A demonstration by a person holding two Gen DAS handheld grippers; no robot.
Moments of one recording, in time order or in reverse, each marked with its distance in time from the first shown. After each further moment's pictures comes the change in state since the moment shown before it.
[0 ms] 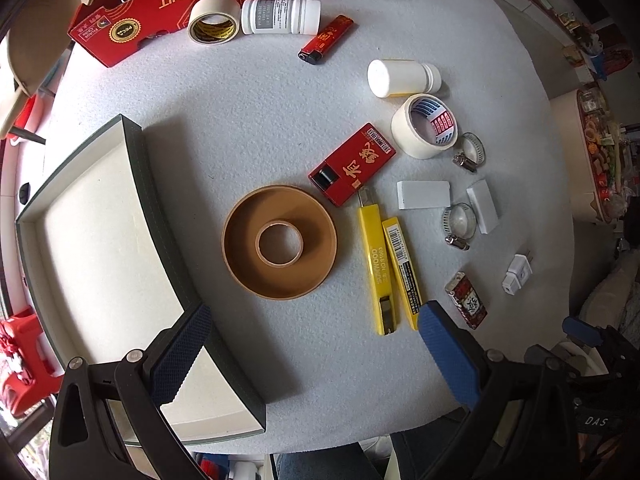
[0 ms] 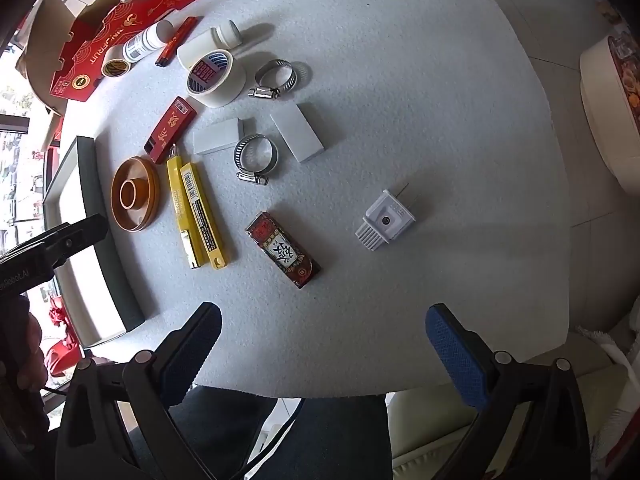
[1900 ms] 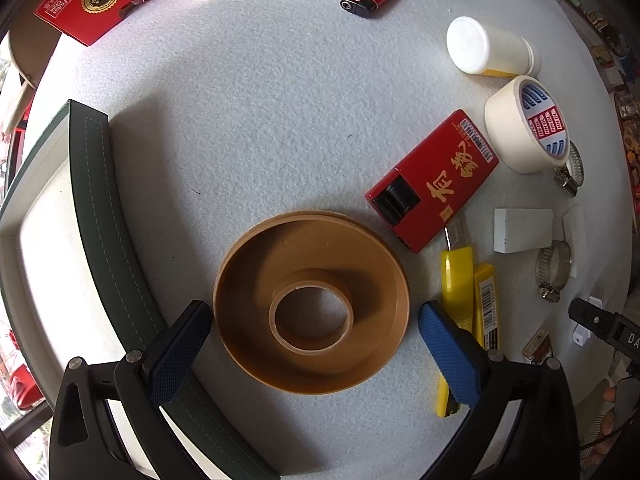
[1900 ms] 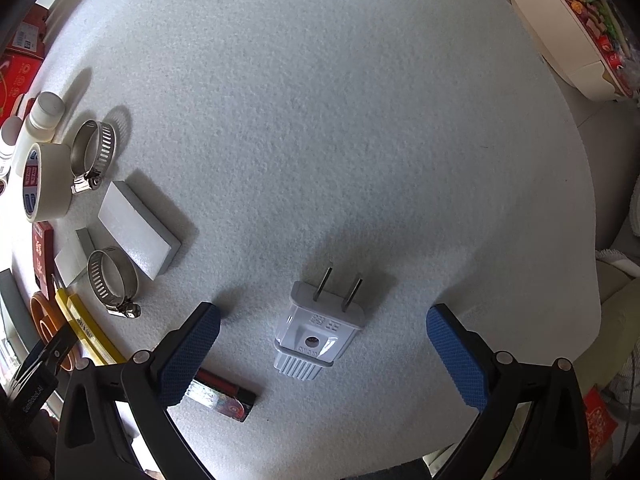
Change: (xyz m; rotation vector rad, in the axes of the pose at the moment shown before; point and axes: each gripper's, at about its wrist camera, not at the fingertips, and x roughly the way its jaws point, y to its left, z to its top) left arm 0.100 0.021 0.031 -0.044 0.017 0.095; right arm 0.129 -0.084 0.103 0.332 0.128 -0.055
